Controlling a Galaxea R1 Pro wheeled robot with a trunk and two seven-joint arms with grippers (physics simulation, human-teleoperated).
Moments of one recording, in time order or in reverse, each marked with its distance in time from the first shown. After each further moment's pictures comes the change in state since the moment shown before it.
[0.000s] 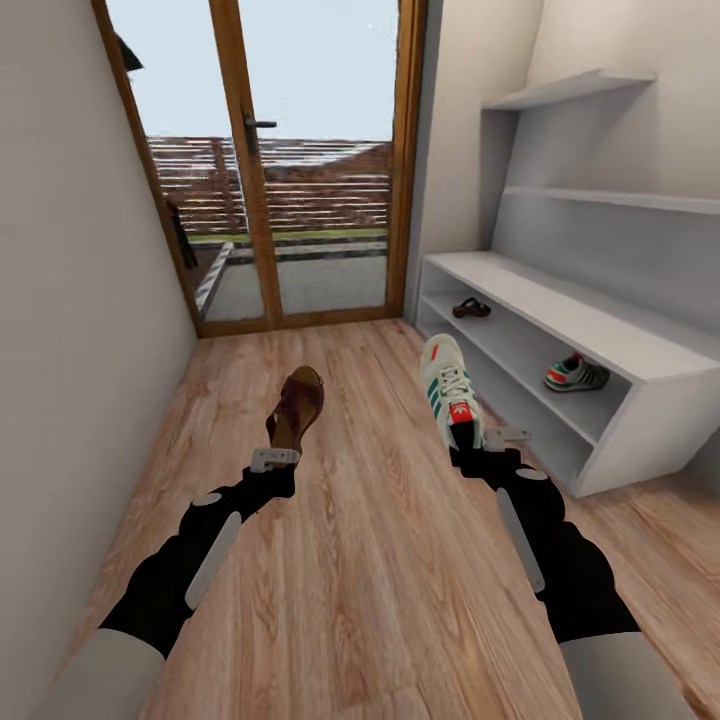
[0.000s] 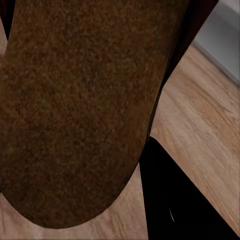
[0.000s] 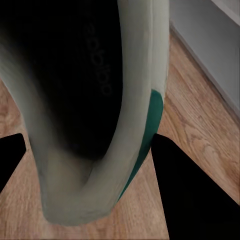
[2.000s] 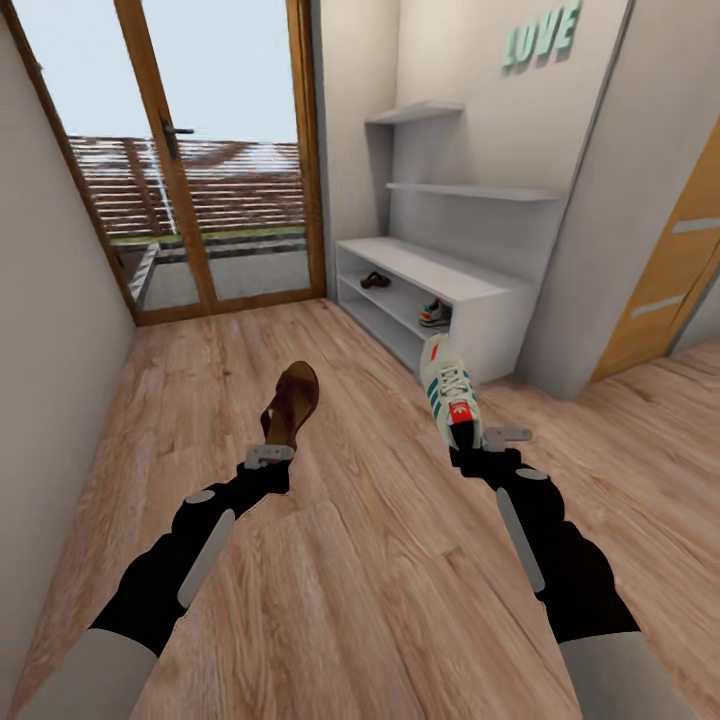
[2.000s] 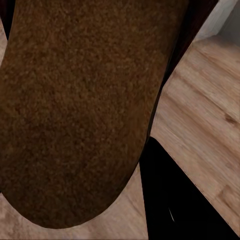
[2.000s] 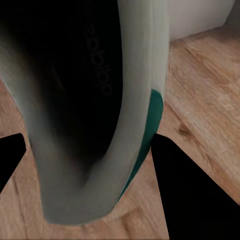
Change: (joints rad) left arm 0.000 0.022 0.002 -0.027 0.000 0.002 0.000; right arm 0.000 0.000 0.000 0.000 0.000 0.000 0.001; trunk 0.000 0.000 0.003
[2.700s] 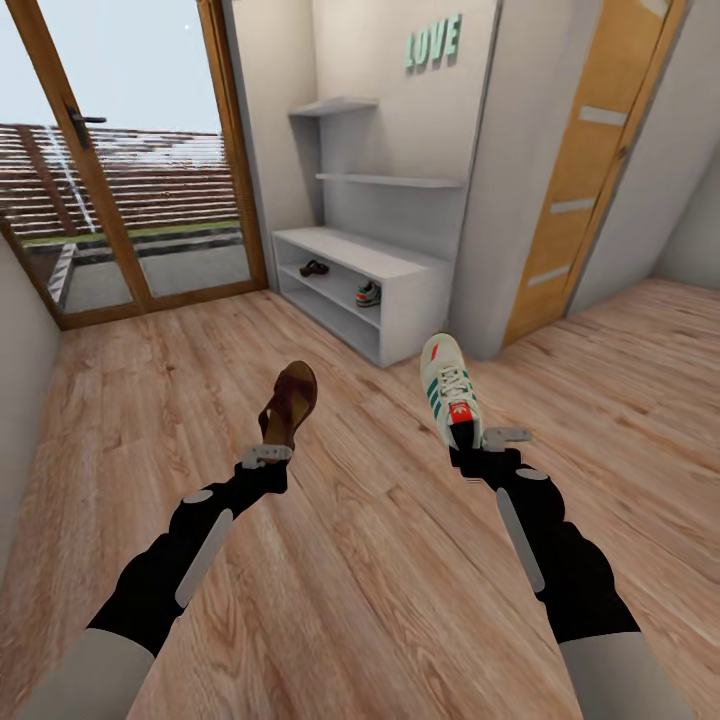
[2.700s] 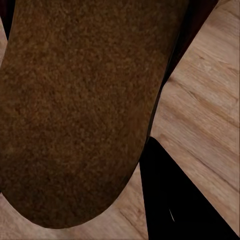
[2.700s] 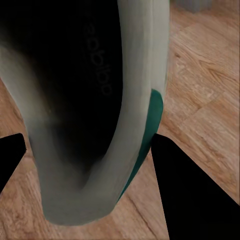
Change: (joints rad) left arm 0.000 0.008 0.000 -0.002 0.000 -0.001 0.001; right arm 0.000 0.000 0.000 0.000 0.000 0.000 0.001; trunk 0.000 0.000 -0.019
